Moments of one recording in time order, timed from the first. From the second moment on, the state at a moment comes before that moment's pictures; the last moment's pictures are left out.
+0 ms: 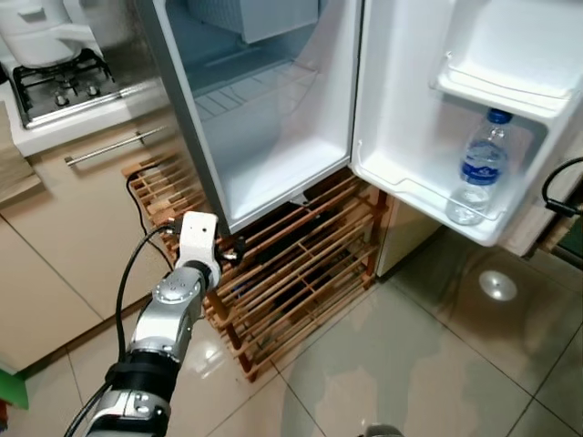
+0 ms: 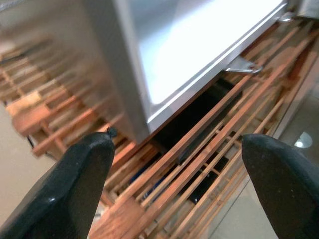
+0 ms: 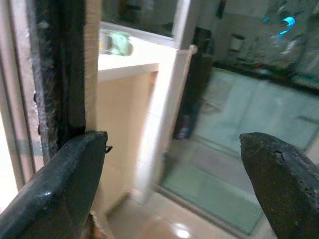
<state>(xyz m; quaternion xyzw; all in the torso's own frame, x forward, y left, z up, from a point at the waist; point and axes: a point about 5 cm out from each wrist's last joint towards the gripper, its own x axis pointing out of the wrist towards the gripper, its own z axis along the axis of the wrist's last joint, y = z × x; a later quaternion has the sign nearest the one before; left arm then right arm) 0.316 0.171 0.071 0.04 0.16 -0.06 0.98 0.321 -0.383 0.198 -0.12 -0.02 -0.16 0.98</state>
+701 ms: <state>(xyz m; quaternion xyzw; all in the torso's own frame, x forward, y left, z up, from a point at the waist) 0.250 0.213 0.013 0.04 0.37 0.04 0.93 0.290 -0.153 0.153 0.05 -0.01 0.28 0.96</state>
